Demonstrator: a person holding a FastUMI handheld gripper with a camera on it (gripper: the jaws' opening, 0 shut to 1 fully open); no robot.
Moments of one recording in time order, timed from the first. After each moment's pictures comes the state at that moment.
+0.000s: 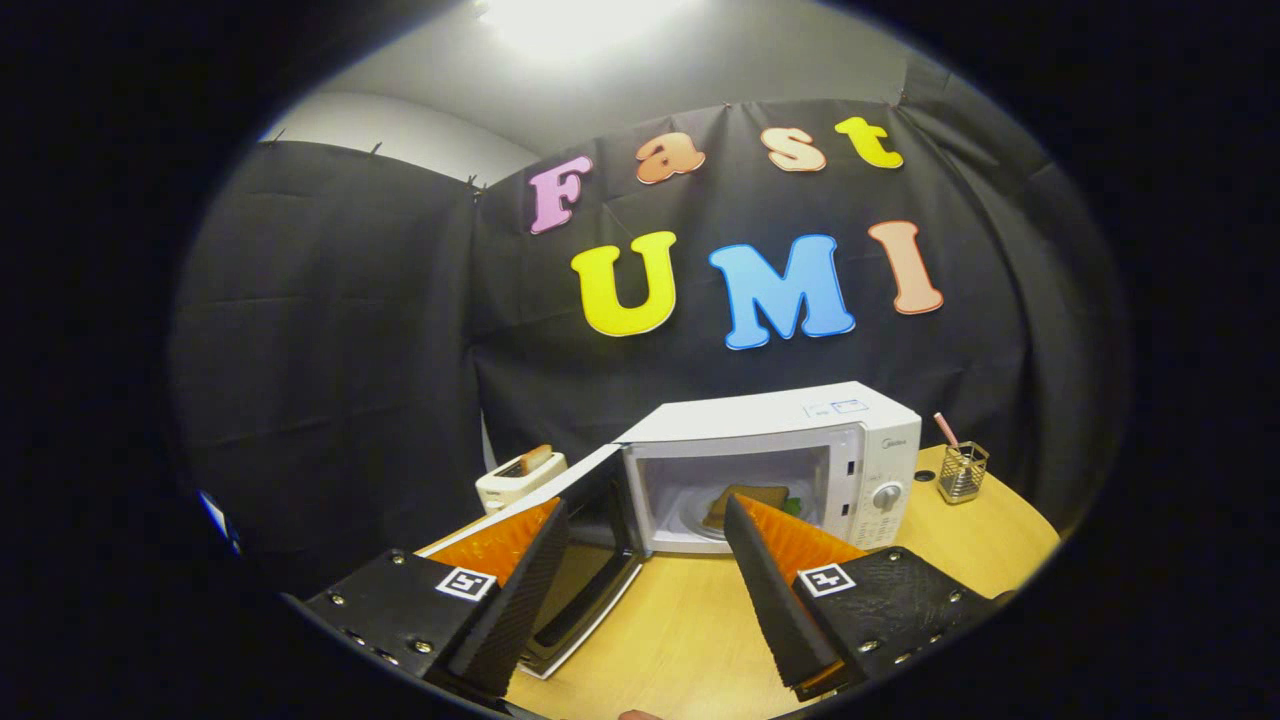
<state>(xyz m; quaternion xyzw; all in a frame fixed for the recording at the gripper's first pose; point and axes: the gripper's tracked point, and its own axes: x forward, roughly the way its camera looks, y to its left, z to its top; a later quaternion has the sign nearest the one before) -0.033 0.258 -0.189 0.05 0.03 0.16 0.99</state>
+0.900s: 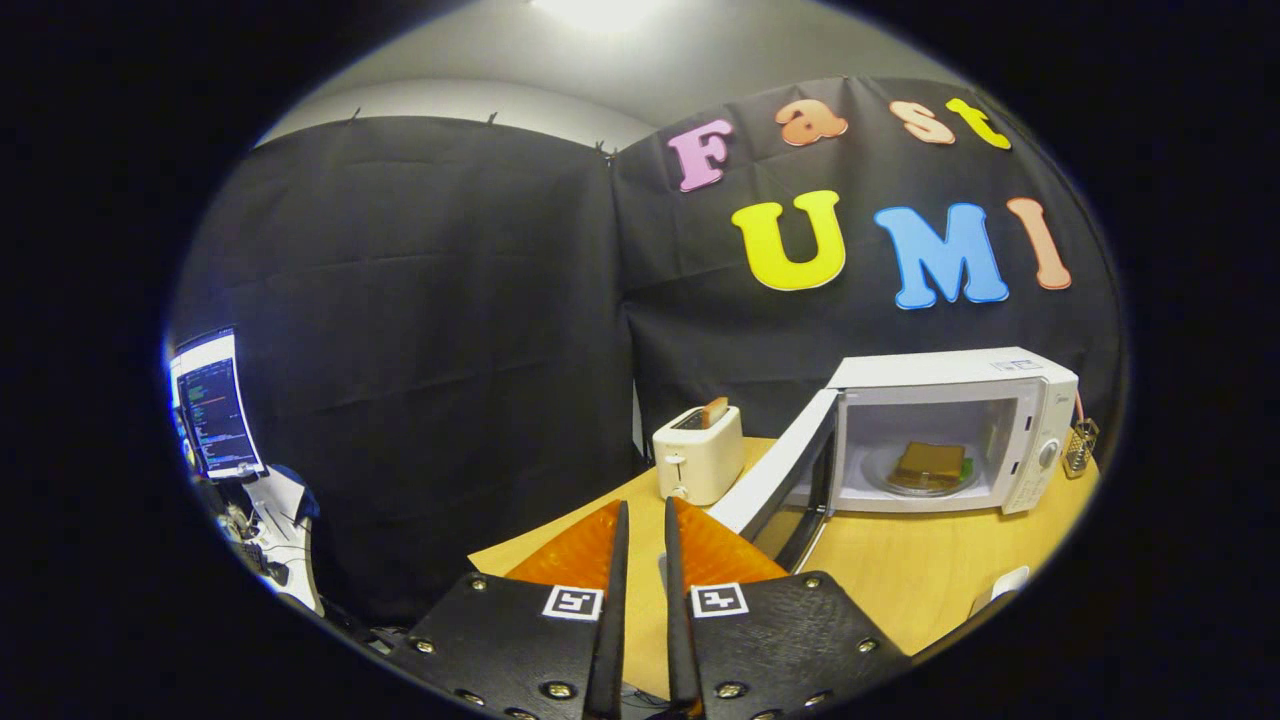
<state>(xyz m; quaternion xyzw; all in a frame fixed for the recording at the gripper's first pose) -0.108 0.433 -0.227 0.02 0.07 0.34 0.94</state>
